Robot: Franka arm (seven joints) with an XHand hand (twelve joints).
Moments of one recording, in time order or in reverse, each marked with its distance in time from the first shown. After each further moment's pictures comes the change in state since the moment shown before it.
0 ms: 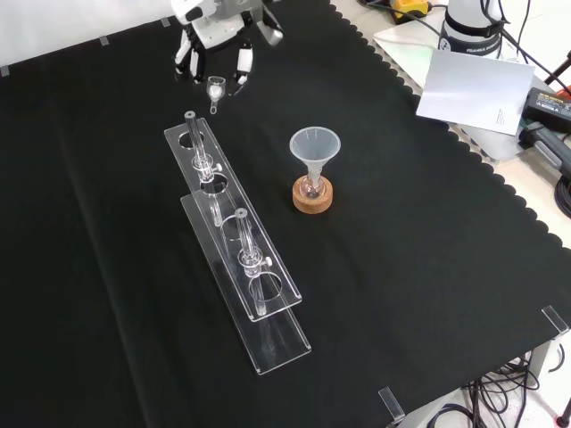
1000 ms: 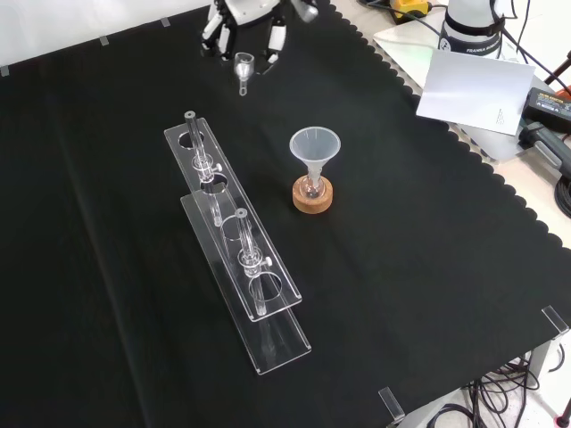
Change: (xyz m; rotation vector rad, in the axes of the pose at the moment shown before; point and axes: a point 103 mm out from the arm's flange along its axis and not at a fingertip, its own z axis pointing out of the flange) arm 0.039 -0.067 -0.057 -0.015 -0.106 0.013
